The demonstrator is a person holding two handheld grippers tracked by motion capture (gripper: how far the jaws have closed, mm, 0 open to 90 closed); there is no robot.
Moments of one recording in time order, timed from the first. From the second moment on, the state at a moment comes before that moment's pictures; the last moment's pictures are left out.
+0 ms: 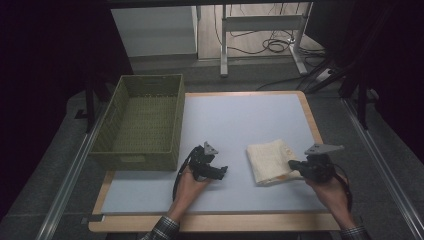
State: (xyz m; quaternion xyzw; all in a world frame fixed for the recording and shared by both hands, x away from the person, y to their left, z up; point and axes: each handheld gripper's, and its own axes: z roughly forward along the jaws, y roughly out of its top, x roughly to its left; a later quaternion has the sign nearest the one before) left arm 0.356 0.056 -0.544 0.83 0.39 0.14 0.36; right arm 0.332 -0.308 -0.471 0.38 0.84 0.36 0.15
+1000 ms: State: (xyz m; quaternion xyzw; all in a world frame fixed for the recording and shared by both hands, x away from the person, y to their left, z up) left arm 0.356 0.056 -0.544 0.83 0.39 0.15 0.36; right arm 0.332 -0.343 -0.509 0.46 0.82 0.32 0.12
